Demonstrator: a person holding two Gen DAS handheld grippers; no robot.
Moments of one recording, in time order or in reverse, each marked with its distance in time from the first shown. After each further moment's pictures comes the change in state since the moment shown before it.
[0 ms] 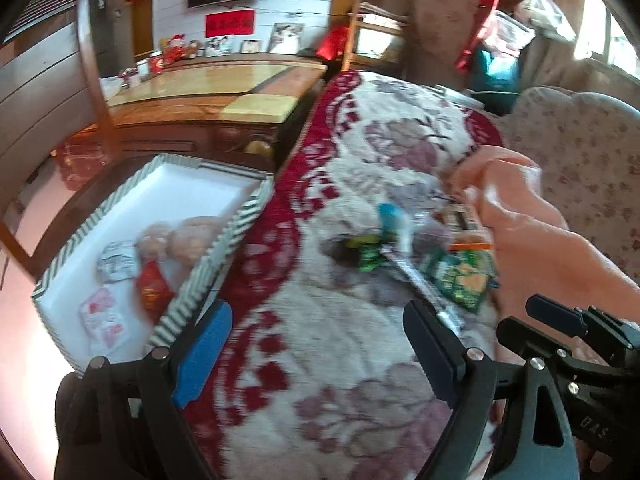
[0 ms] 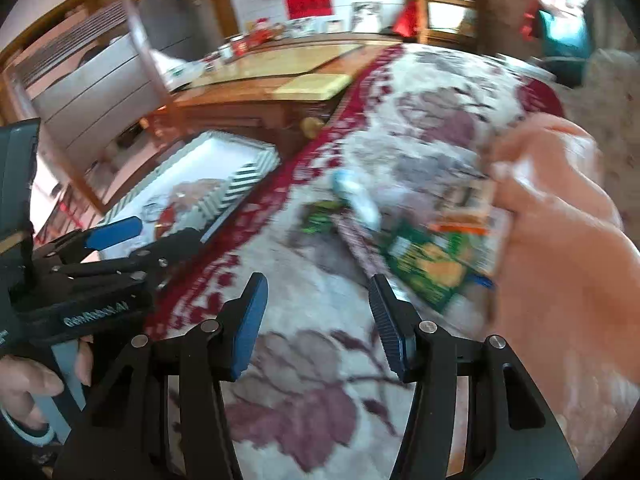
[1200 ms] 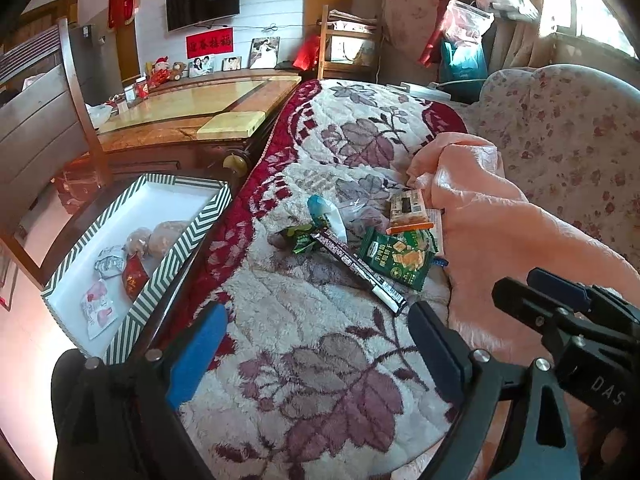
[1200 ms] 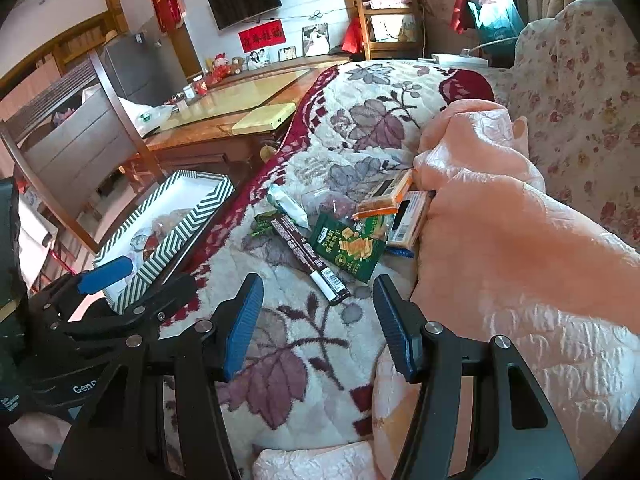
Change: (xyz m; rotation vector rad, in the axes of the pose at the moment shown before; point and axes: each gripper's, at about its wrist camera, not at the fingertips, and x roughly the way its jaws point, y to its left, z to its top) left arm -0.046 -0.070 -0.026 0.073 -0.032 0.024; right arm -0.065 -0.043 -0.025 0.114 -0.082 -0.036
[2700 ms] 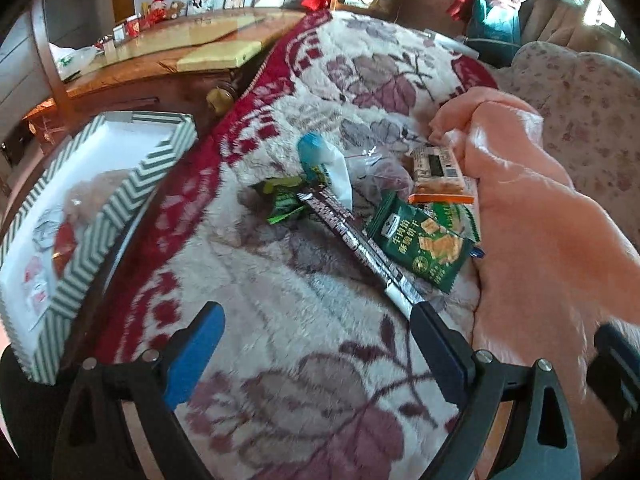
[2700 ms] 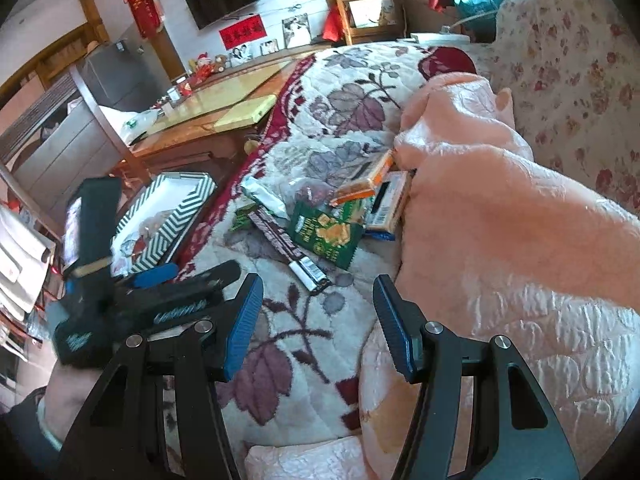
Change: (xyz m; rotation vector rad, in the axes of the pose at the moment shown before) left arm 0.116 -0.006 0.012 -0.079 0.222 -0.032; right arm 0.015 -0.029 -0.006 0.096 0.055 -0.026
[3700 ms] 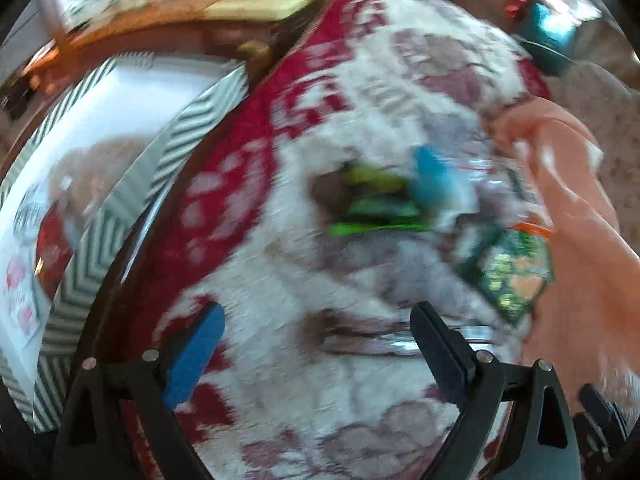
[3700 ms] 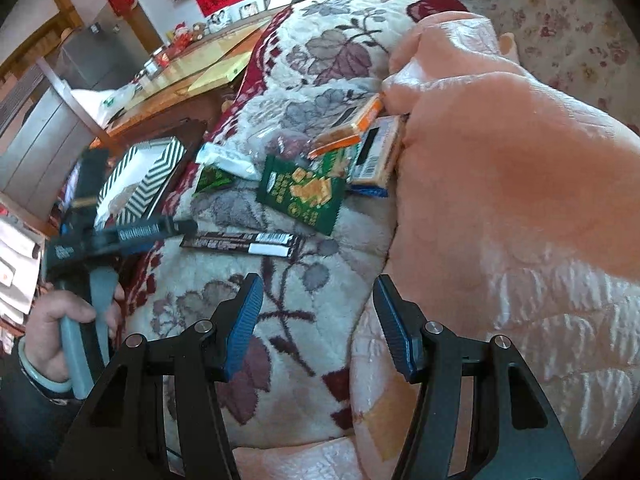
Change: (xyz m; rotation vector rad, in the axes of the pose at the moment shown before) left arm 0.044 0.056 0.026 -0.076 0.126 -0.024; right arm 0.051 -0.008 -0.008 0.026 0.151 -0.016
